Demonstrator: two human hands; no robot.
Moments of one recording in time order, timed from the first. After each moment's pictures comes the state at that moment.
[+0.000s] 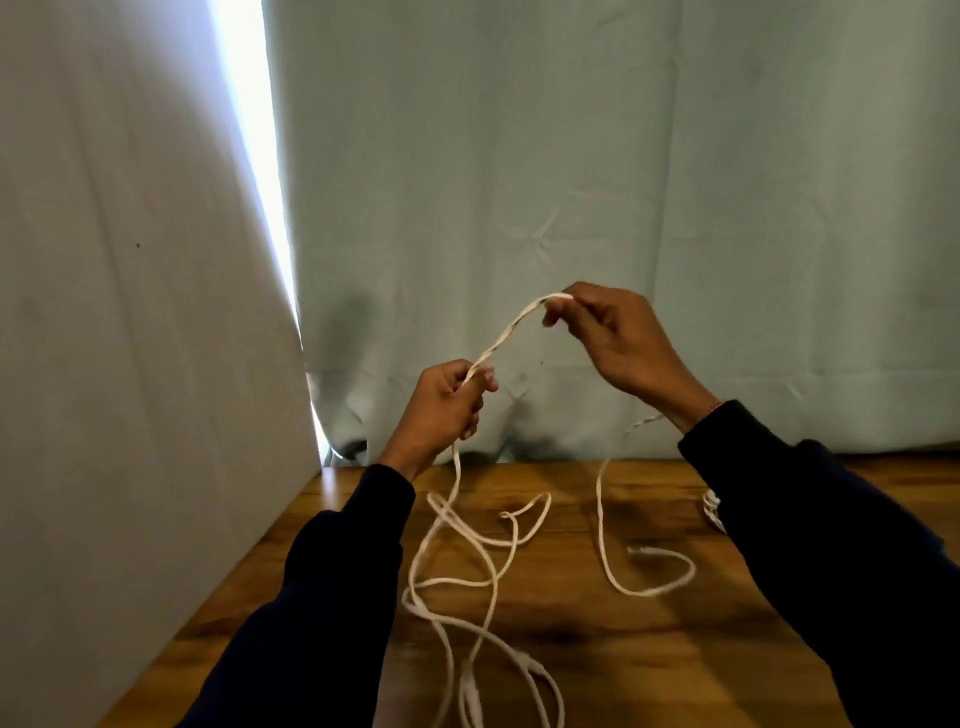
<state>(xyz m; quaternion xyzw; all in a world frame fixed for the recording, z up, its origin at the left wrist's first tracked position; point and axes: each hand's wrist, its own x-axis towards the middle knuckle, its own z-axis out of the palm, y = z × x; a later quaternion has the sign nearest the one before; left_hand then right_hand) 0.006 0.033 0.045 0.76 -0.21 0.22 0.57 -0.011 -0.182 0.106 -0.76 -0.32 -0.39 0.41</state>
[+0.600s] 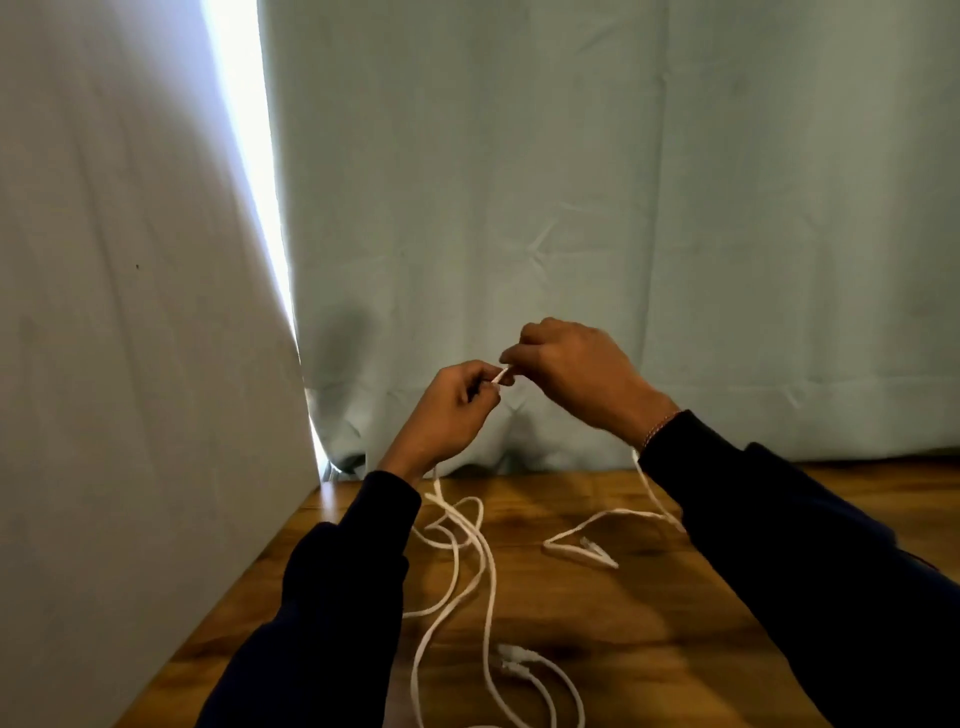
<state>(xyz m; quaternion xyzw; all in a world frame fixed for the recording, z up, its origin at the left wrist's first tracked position) -0.001 0.024 0.062 0.83 -0.24 0.24 0.46 0.008 -0.161 0.094 -0.82 -0.31 -0.47 -0.10</state>
